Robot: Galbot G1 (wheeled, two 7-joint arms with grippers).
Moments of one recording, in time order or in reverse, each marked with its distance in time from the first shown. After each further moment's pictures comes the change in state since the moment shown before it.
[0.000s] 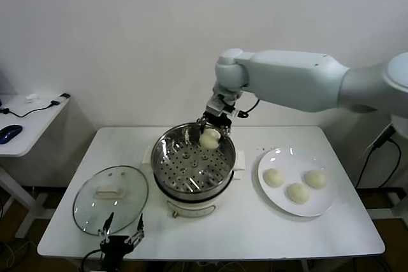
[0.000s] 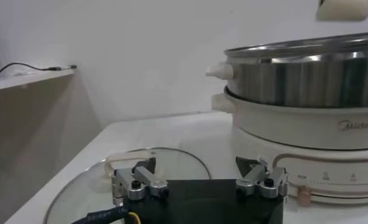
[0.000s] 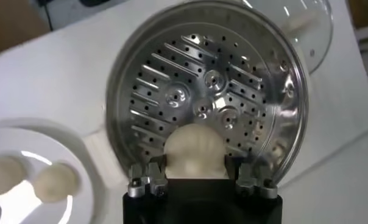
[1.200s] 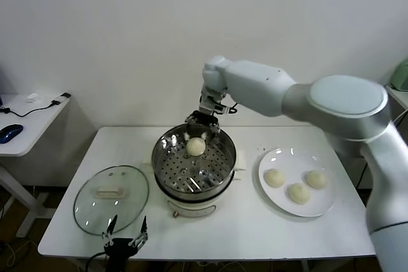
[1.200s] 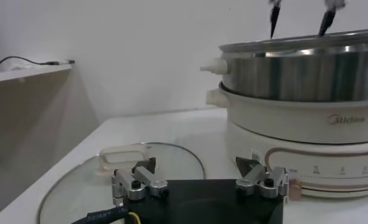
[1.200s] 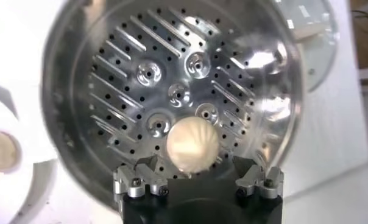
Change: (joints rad) left arm 0.005 -0.001 0.028 0.010 0.006 -0.019 -0.023; right arm 0.041 0.001 -0.103 -0.144 0.170 0.100 0.023
